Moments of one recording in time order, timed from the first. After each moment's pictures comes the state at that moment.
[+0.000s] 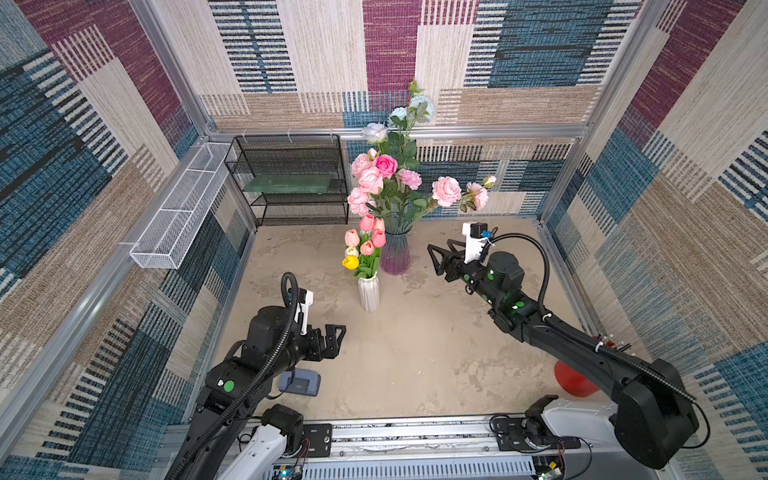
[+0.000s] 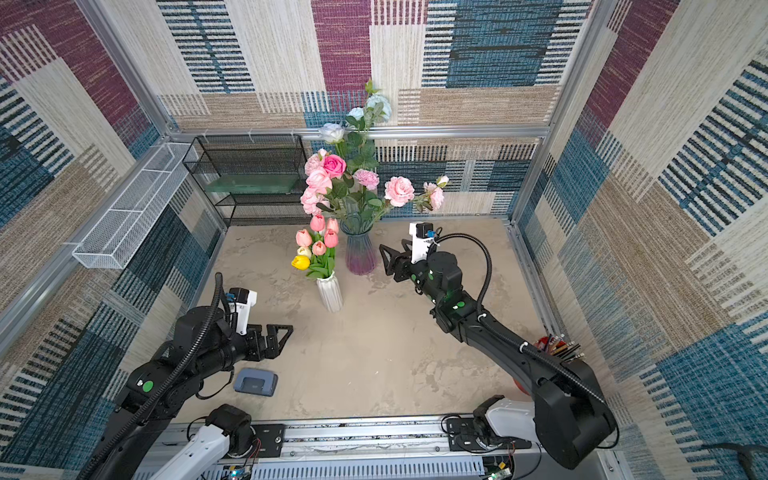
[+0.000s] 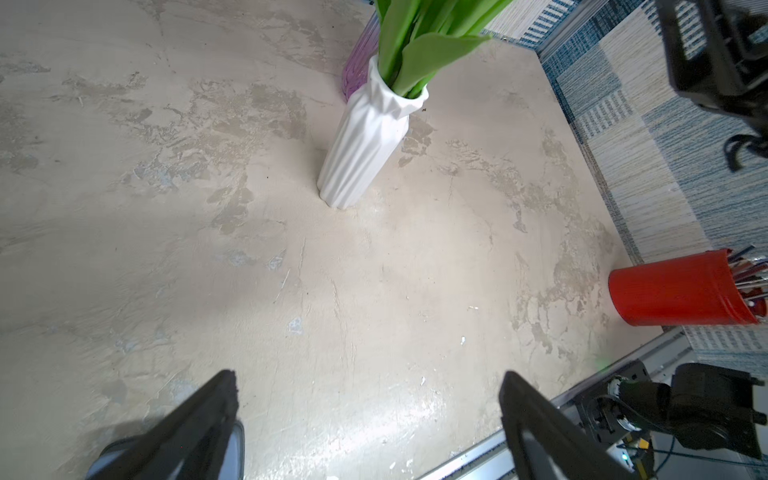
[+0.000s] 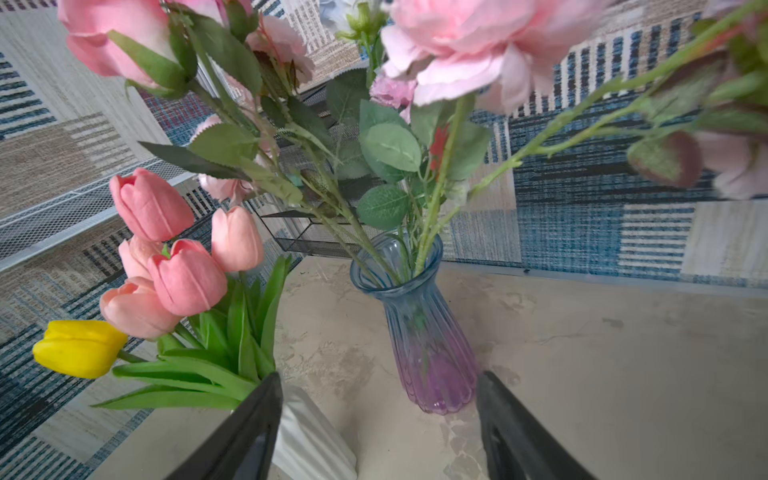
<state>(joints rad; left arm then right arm) -0.40 0.61 0.88 -0.93 0.12 -0.38 0.52 1.29 0.80 0.46 -0.10 0.32</state>
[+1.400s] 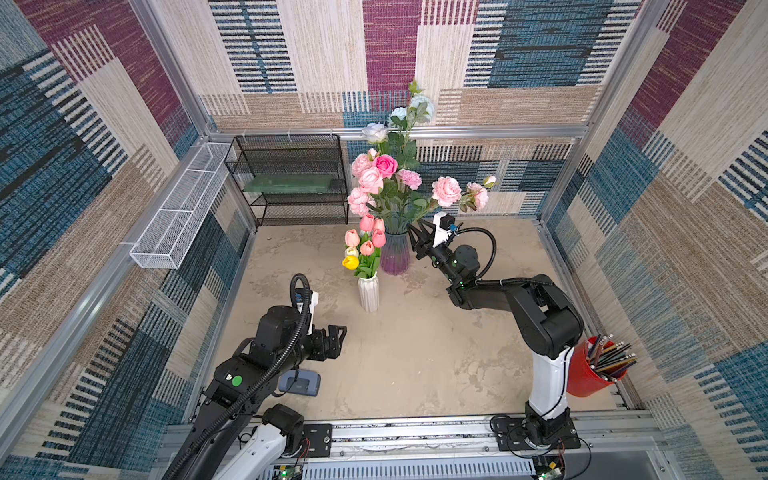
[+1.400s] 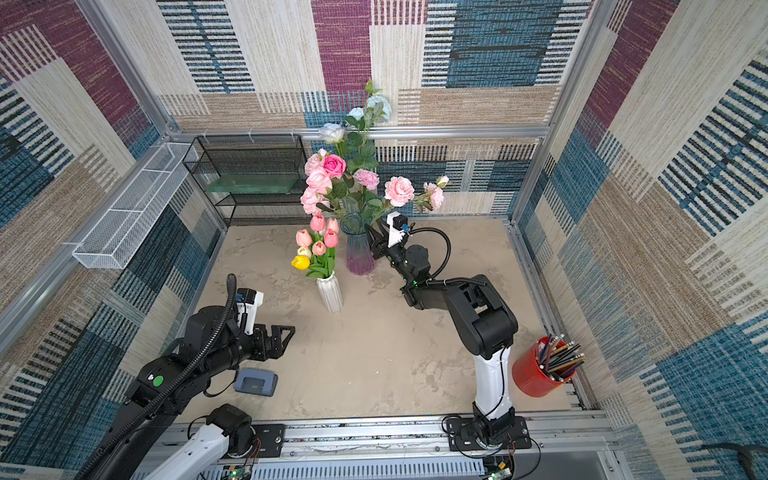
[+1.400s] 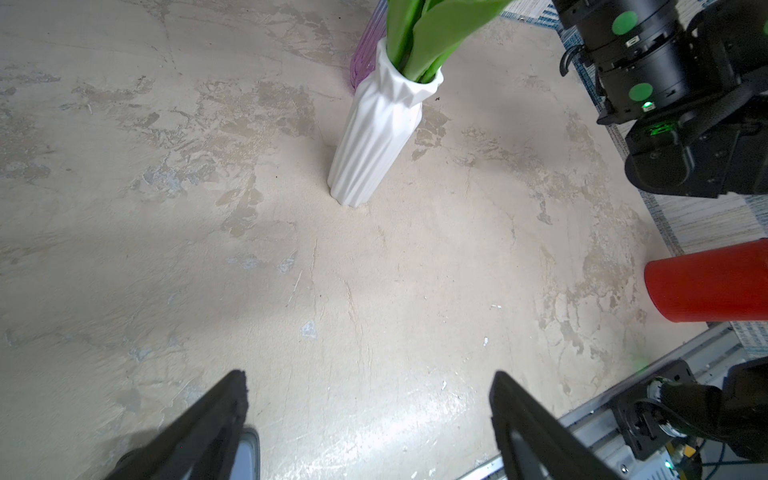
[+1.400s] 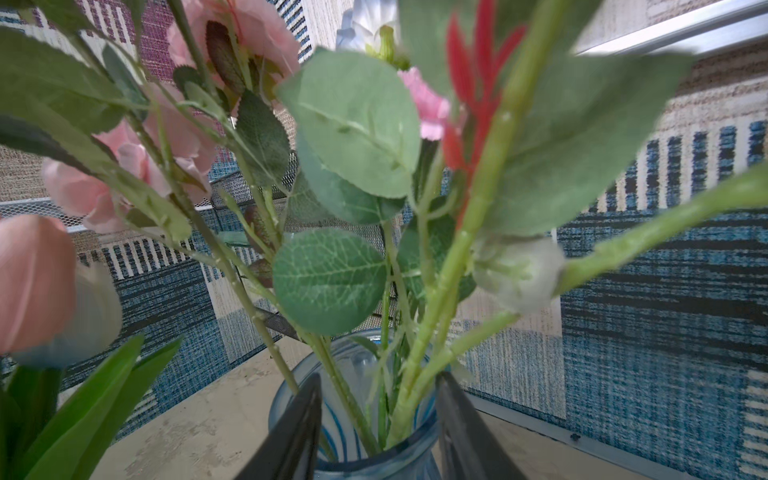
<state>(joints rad) -0.44 0.63 0.83 -0.89 0.07 -0.36 0.47 2.00 1.10 1.20 -0.16 0.24</state>
